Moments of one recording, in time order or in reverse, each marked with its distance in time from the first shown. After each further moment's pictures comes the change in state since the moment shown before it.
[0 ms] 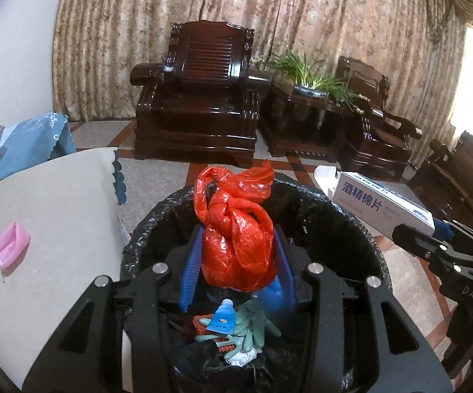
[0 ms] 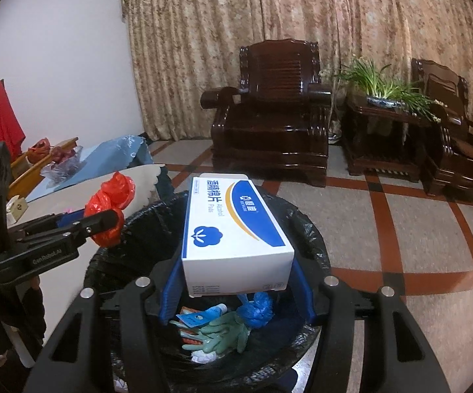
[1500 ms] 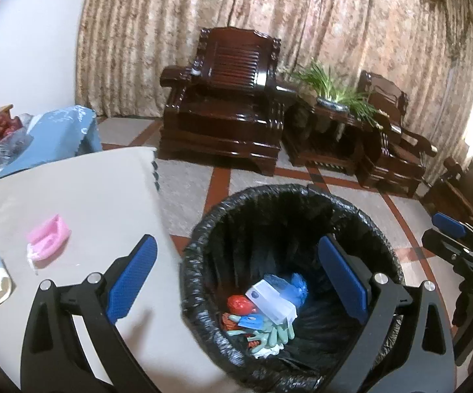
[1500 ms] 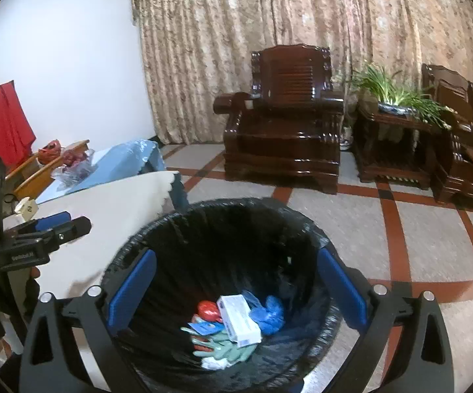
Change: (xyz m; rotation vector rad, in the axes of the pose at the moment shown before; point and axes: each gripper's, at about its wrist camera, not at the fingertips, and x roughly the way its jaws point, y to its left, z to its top) left arm -0.052 0.057 0.012 -0.076 -0.038 0.072; right arm -0.009 0.016 0.019 -0.023 -0.025 0.059
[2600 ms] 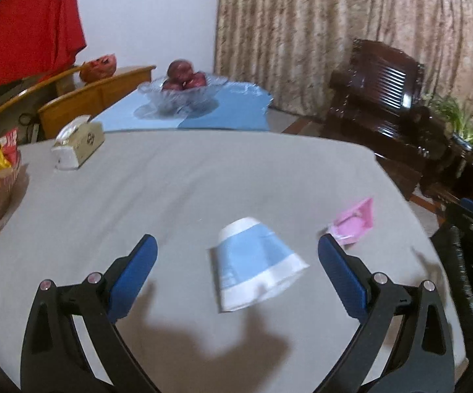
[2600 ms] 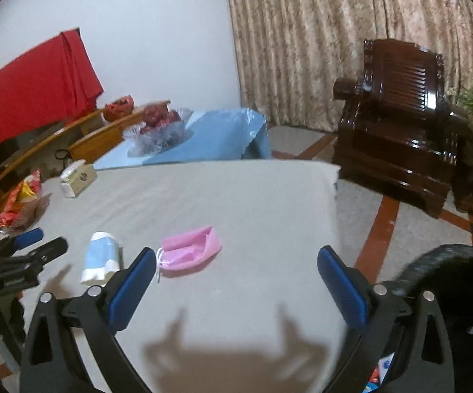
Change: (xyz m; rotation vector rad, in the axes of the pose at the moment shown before) left arm -0.094 0.305 -0.044 -0.251 0.011 0.501; right arm 0.181 0.279 0.010 -0.185 0.109 0.280
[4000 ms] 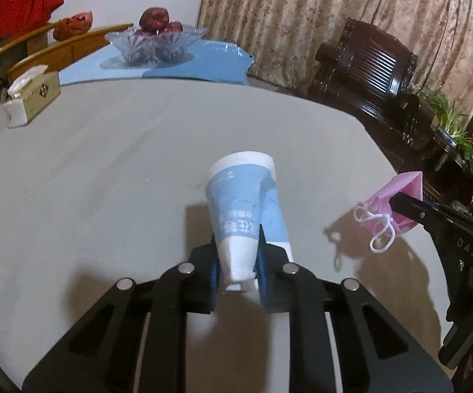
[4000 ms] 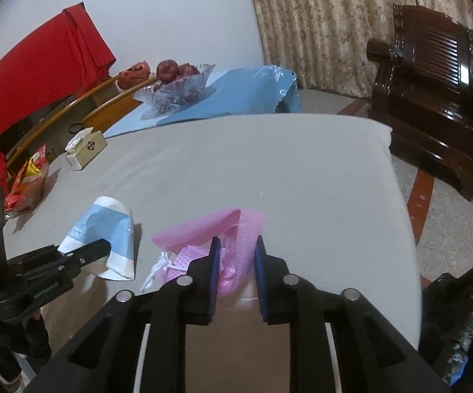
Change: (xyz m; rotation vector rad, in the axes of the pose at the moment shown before) left arm 0.063 -0.017 -0.022 -0.041 0.130 -0.138; right arm 0.067 0.014 -0.009 -0.009 0.146 0.117
